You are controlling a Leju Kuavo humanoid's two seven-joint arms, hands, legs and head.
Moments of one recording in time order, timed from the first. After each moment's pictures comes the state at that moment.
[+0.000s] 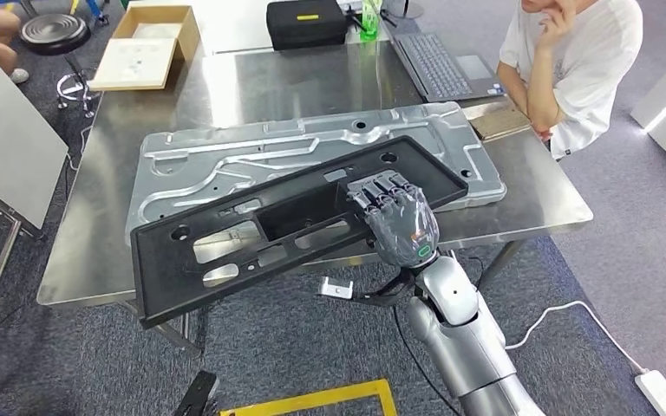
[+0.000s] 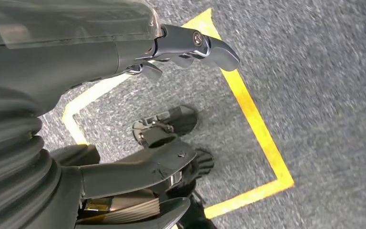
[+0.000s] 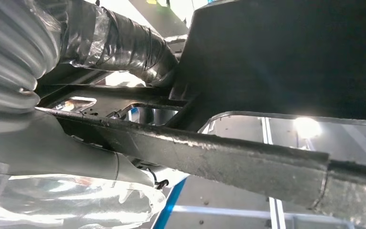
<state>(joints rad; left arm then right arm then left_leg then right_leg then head) -0.27 -0.06 -1.51 -0.14 1.31 0.10 -0.42 -0.45 0.12 0.31 -1.29 1.32 -0.70 -0.33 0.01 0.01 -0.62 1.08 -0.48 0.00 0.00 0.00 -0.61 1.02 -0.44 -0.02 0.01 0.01</state>
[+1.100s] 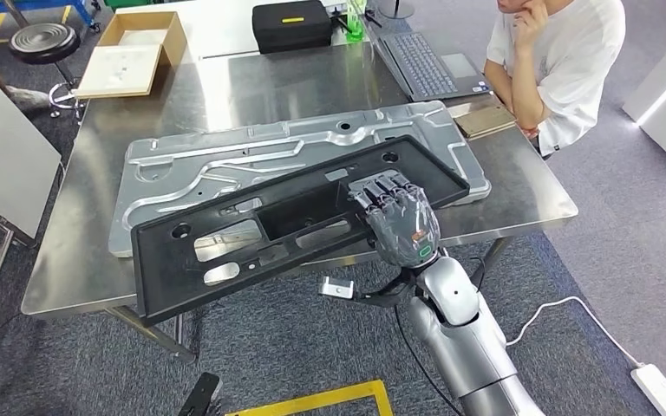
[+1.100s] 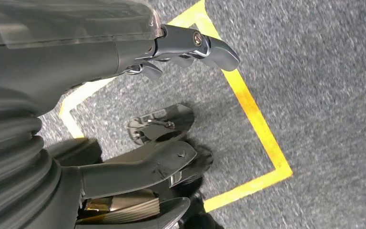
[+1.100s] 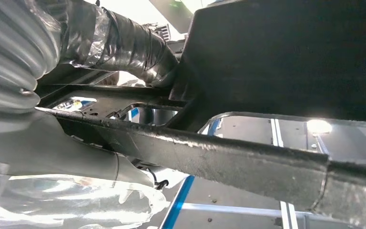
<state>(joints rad) -0.27 -0.06 -1.51 -0.14 1.31 0.10 -0.42 -0.45 0.12 0.31 -1.30 1.33 -0.70 -0.33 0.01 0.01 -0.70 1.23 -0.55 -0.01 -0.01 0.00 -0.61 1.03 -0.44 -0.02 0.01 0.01</state>
